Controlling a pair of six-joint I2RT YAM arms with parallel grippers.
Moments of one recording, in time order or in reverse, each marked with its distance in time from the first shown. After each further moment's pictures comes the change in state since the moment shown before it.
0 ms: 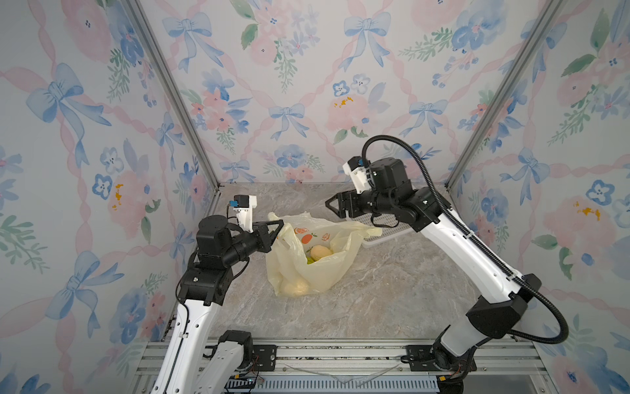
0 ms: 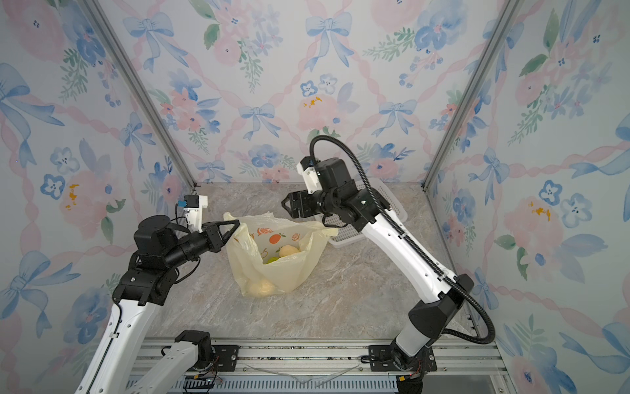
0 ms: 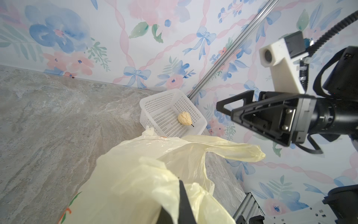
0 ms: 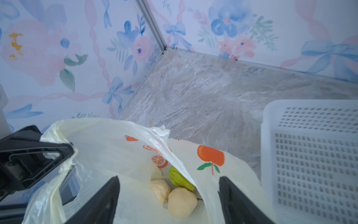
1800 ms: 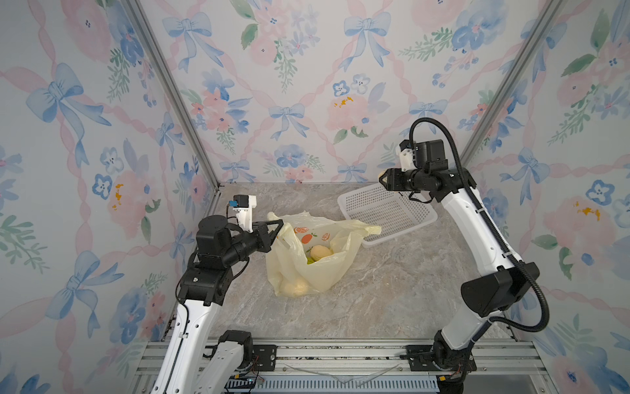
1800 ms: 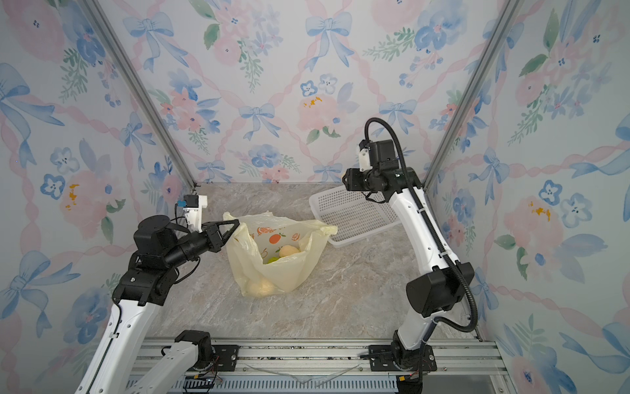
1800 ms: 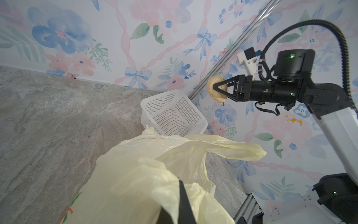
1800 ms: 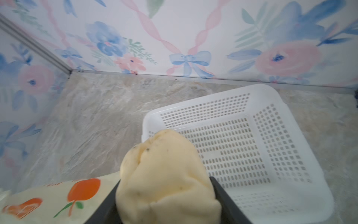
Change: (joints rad) left arm 0.000 -0.001 0.000 0.000 -0.006 0.000; right arm -0.317 0.111 0.085 -0.097 0.026 -0.158
